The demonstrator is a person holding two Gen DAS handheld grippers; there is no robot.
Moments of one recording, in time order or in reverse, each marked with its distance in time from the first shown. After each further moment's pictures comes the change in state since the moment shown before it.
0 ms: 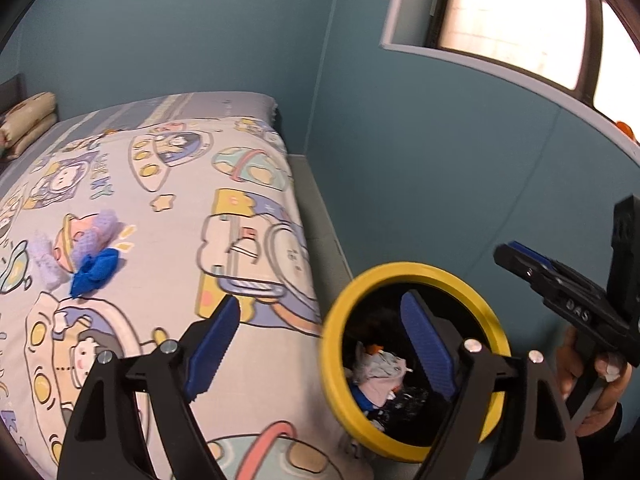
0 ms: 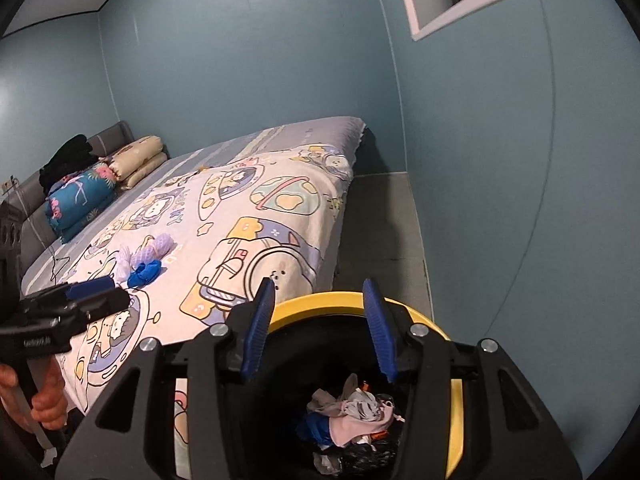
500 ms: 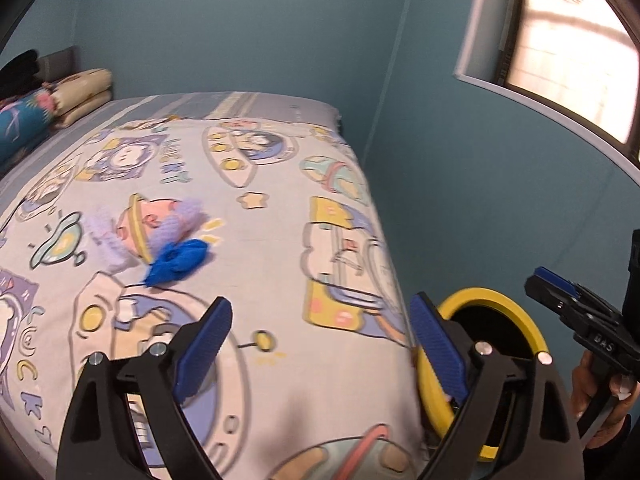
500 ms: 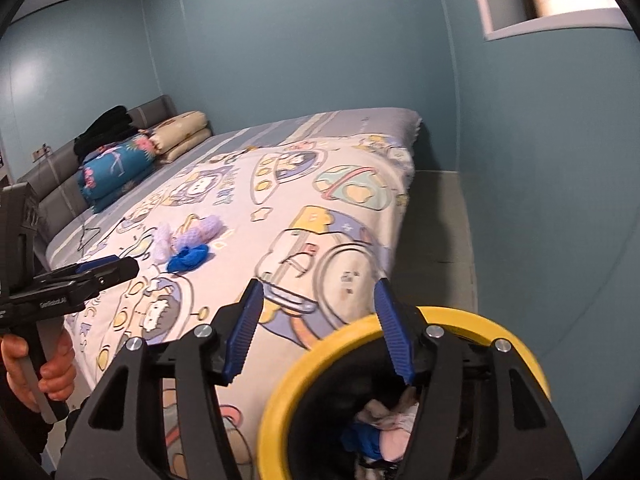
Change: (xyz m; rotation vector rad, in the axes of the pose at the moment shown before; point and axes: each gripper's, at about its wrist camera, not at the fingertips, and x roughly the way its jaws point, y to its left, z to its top) left arm -0.025 0.102 -0.001 -0.135 -0.043 0.144; right arm 0.044 0.079 0.011 -0.097 0.055 0.145
